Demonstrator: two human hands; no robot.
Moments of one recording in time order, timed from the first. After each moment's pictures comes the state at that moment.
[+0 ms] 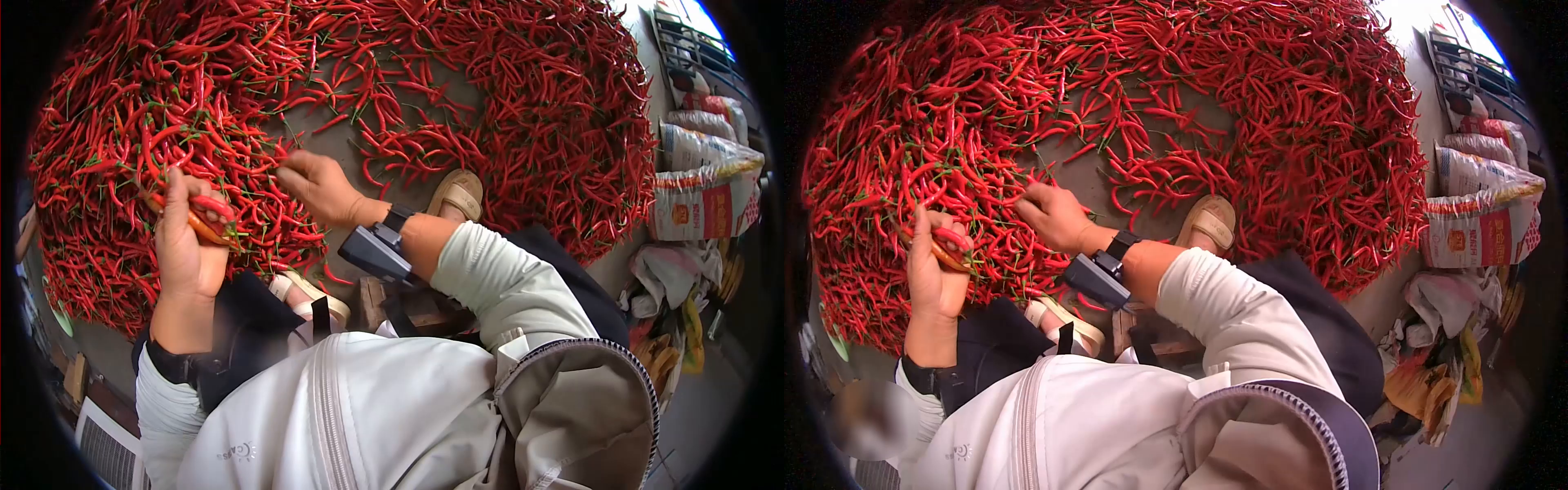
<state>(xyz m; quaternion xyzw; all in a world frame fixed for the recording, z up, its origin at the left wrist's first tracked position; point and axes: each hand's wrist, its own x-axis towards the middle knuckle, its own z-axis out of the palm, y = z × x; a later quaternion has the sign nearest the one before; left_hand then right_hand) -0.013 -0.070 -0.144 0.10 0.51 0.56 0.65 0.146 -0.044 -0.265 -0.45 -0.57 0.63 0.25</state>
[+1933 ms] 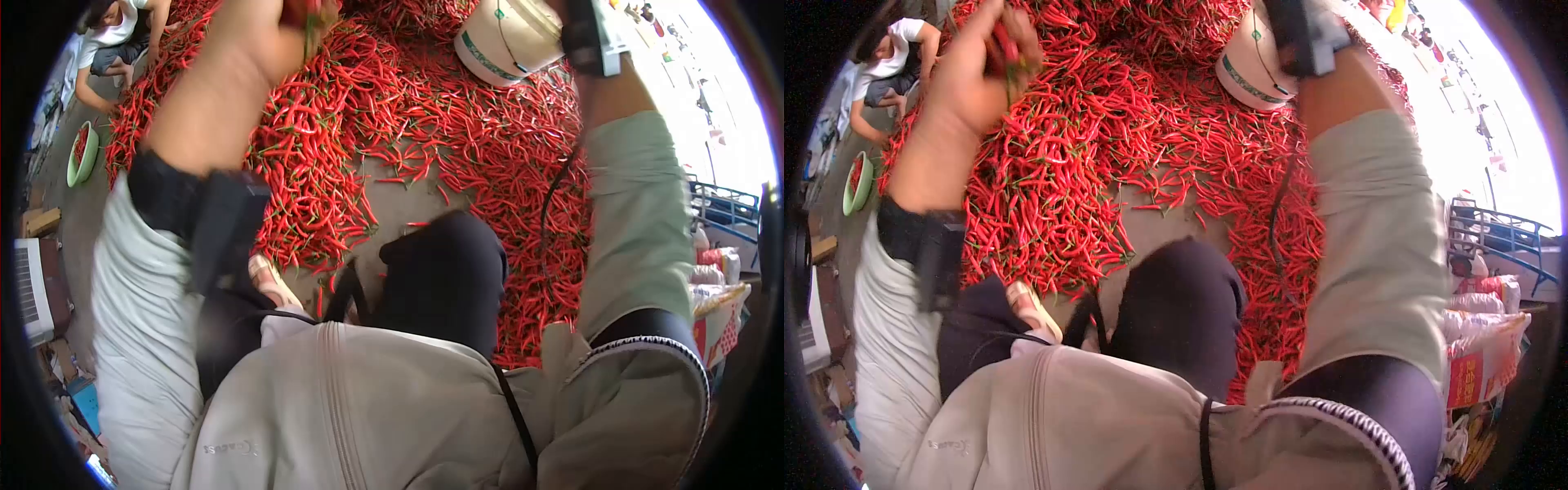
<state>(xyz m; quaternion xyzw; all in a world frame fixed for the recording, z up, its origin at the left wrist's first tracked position) -0.032 -0.023 0.049 0.28 0.29 0.74 0.54 0.155 0.265 0.030 -0.26 -0.83 0.13 0.48</state>
